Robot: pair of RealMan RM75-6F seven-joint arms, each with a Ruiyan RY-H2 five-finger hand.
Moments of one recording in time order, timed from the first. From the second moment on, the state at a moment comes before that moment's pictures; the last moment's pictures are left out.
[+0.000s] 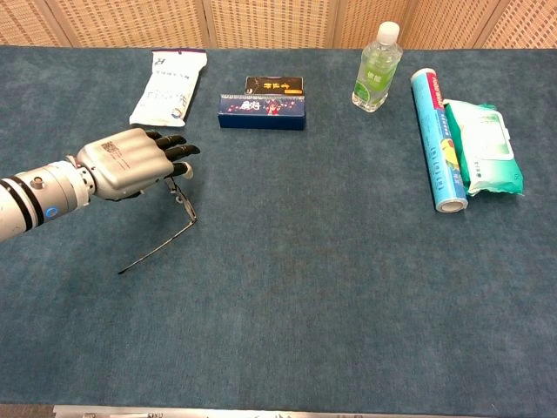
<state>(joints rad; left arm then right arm) -0.73 -1.38 0.00 -1.60 1.22 0.80 0.84 0.10 -1.10 0.11 -1.59 -1.50 1.52 0.04</state>
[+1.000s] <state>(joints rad) -0.75 -1.34 0.12 -1.67 0.93 0.94 1.12 0.10 -1.10 0.11 -1.59 -1.50 1.51 0.03</state>
